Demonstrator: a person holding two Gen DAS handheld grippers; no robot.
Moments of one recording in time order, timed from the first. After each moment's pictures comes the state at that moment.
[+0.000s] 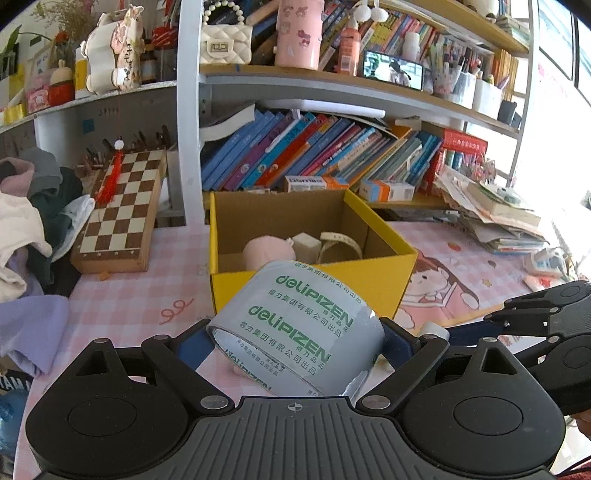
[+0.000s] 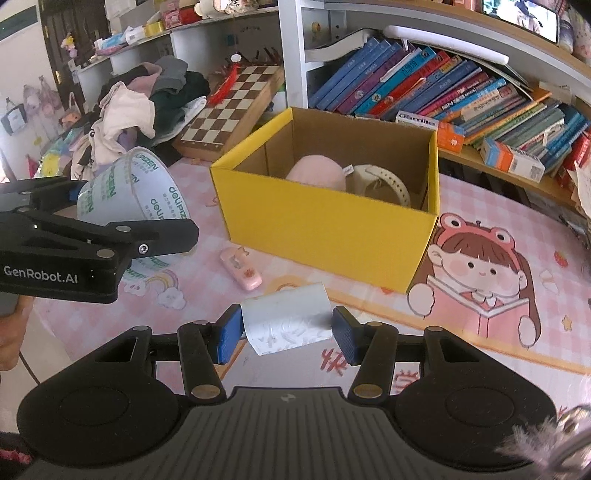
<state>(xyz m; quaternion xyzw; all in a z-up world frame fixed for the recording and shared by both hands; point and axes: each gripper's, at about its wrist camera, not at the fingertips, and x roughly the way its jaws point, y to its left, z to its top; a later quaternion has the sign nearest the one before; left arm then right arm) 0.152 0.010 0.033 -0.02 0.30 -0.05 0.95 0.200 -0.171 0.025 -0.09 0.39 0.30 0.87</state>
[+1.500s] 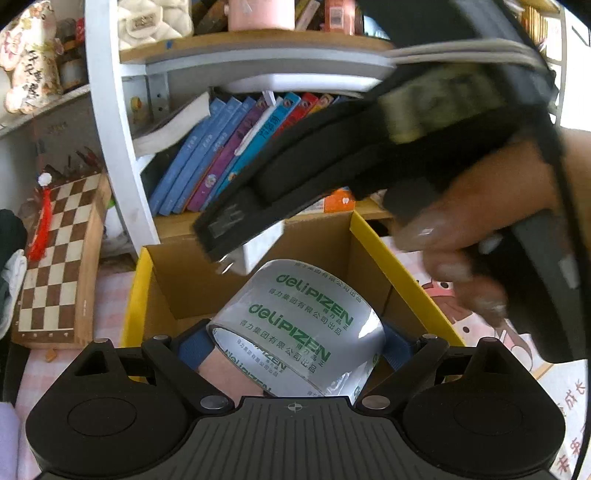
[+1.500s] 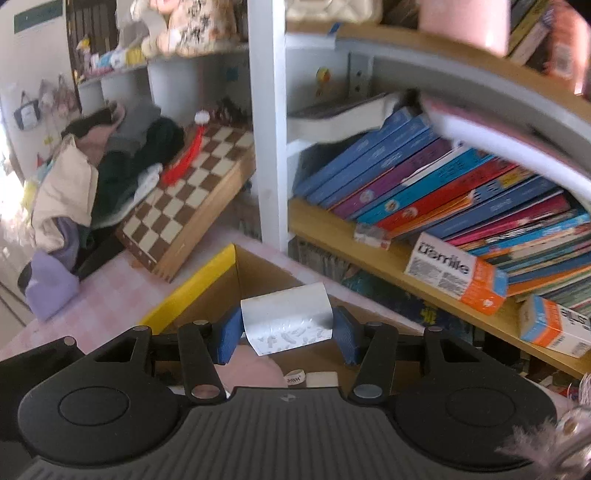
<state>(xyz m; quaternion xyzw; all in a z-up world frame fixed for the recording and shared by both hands) 0.329 -0.046 0.013 0.02 0.34 -0.04 0.94 0.458 -0.086 0.059 -0.13 0.34 0.36 0.86</state>
